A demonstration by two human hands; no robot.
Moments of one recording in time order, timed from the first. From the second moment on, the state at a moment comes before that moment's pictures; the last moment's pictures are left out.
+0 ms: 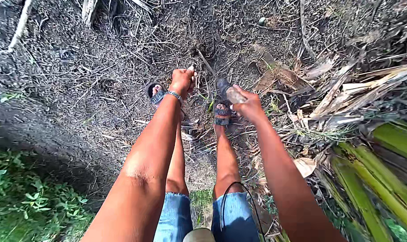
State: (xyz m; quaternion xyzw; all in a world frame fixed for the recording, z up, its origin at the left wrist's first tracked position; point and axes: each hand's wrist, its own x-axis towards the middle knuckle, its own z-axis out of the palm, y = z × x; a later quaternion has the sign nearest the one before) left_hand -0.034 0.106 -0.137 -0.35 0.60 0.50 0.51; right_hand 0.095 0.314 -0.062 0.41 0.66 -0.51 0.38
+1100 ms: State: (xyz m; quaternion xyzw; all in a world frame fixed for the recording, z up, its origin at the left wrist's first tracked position) left_hand 0.018 0.023 -0.044 -0.45 0.54 0.52 0.49; right_hand 0.060 0.203 0.000 0.35 0.77 -0.24 0.47
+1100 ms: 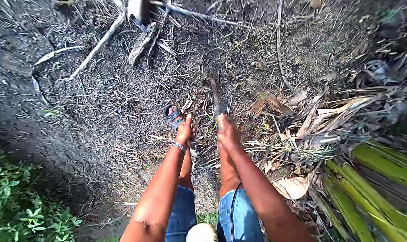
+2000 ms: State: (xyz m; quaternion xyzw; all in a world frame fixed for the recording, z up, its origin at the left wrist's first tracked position) left_hand -0.139 -0.012 0.003 -0.39 0.40 0.74 0.38; right_hand -0.160 0.186 -0.068 0.22 0.86 -0.16 0.42
